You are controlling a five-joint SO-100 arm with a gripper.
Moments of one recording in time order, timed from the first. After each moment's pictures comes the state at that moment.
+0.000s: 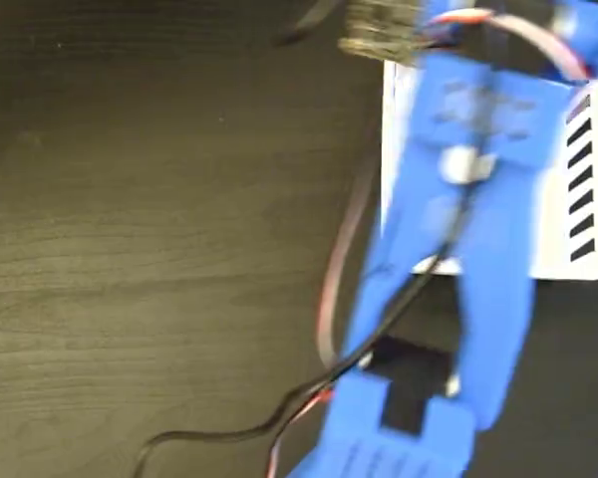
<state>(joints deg) 27.2 64.8 42.5 93.9 -3.8</state>
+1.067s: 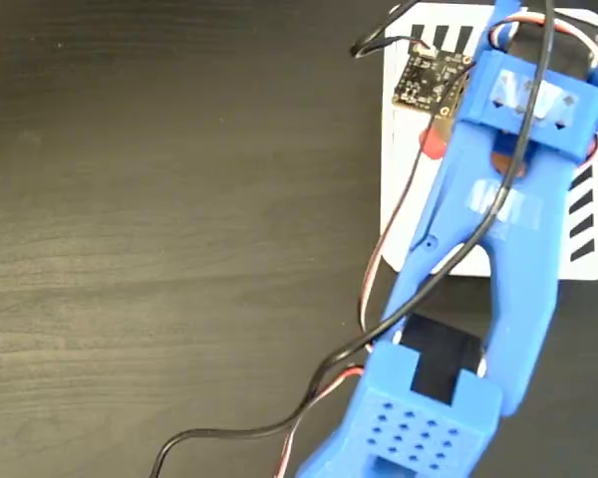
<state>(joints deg) 30.9 58.0 55.0 91.4 -1.7</state>
